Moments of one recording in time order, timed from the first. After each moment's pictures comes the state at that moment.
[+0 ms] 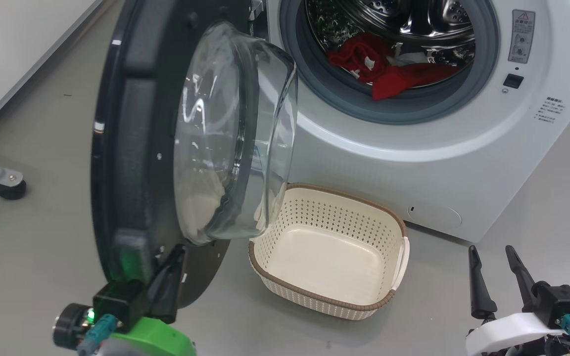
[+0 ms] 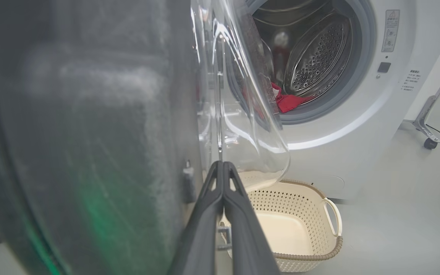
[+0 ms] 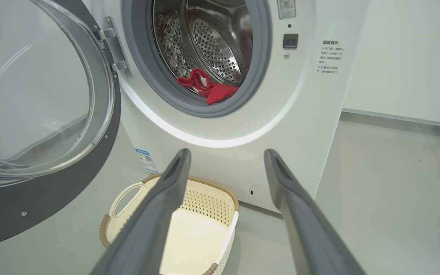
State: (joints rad) left arm 0.02 0.18 -0.39 -0.05 -0.41 0.10 -0.05; right arm 0.09 -0.04 -0.01 0.20 0.22 0.05 -0.26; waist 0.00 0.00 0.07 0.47
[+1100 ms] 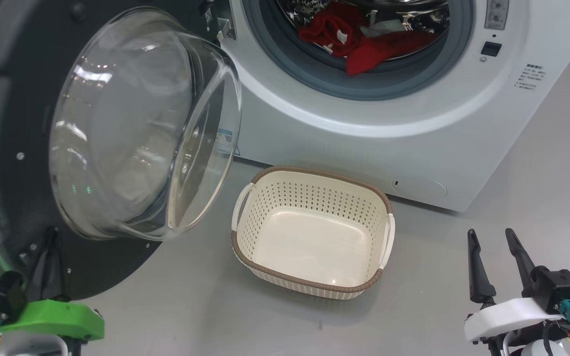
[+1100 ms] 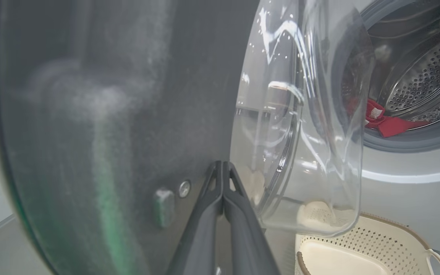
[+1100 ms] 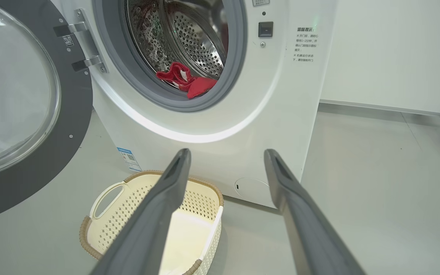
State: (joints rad) left arm 0.00 0.19 -0.04 0.09 -0.43 0.11 -0.16; right arm 0.05 -0.04 -0.01 0.20 0.20 0.05 -0.26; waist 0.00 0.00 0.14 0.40
